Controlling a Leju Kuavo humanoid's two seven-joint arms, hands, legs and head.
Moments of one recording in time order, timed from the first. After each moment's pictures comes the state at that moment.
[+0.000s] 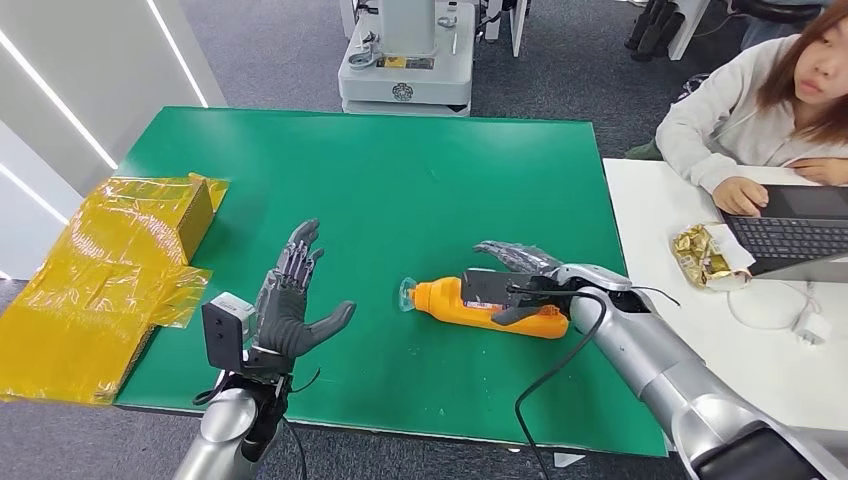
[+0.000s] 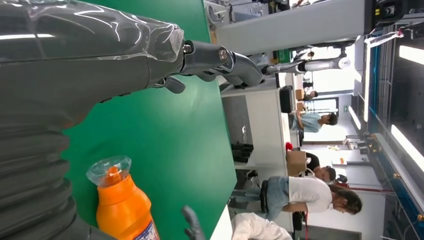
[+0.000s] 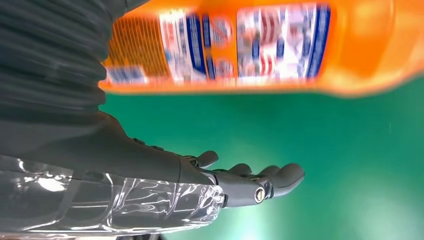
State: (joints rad) left arm -0.08 -0.05 -0.33 -1.54 0.07 -0.01 -0.37; right arm -0.87 -0.16 0.72 -0.64 0.48 0.42 -0.12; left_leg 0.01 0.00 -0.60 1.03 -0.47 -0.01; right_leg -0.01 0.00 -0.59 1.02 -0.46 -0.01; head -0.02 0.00
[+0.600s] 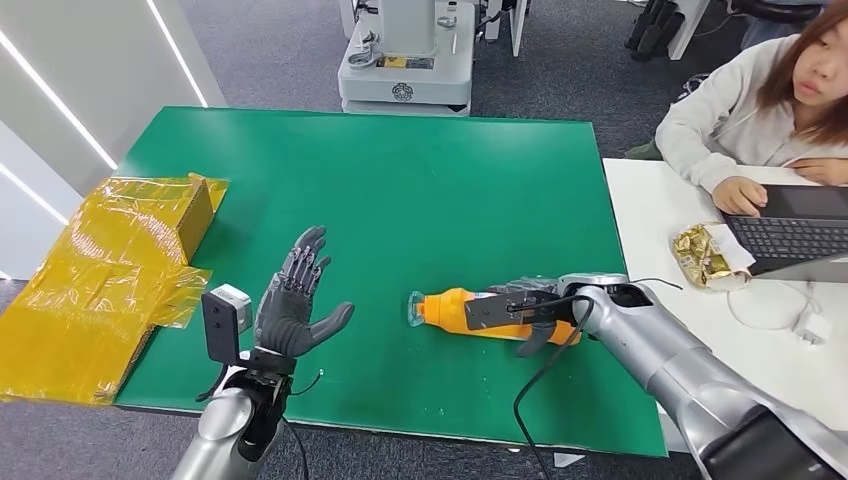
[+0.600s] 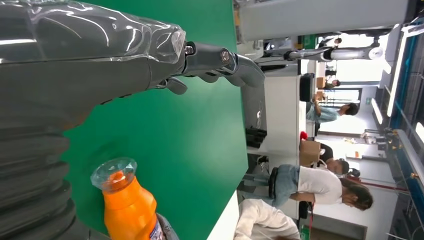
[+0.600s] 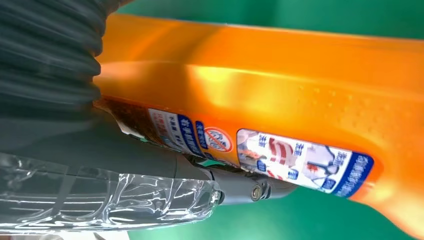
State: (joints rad) left arm -0.08 -0.05 -0.31 -1.52 0.17 -0.06 -0.32; right arm -0.94 -0.19 0.93 -0.57 0.41 0.64 -0.02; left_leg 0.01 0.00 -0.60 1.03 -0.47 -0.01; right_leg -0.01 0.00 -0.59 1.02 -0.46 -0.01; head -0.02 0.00
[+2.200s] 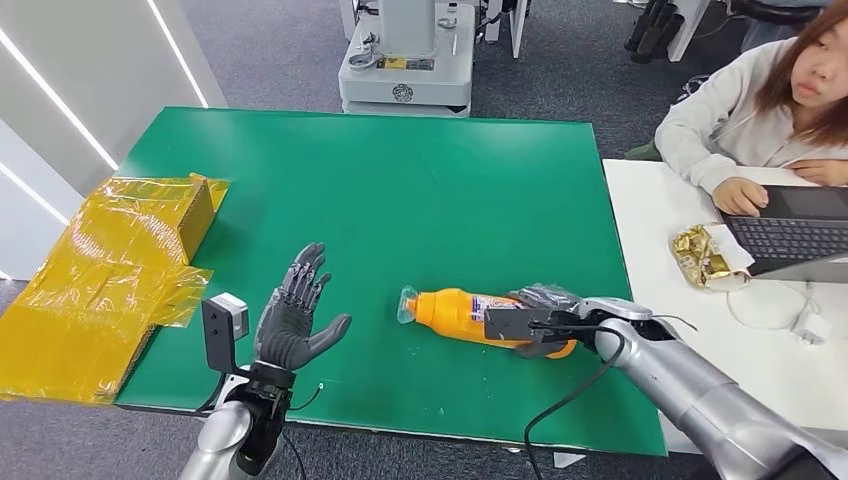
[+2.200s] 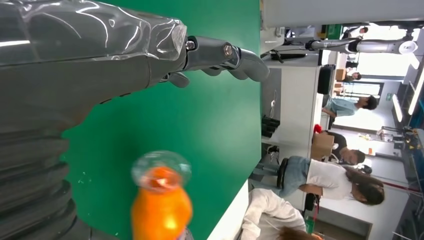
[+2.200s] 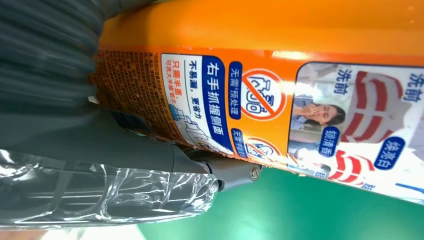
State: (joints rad) left arm -0.03 -0.06 -0.29 -1.51 0.20 -0.07 -0.32; right arm -0.80 -0.32 0.94 -0.77 0.22 0.36 -0.08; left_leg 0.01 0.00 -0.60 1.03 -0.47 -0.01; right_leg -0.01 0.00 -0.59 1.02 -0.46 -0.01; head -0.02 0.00
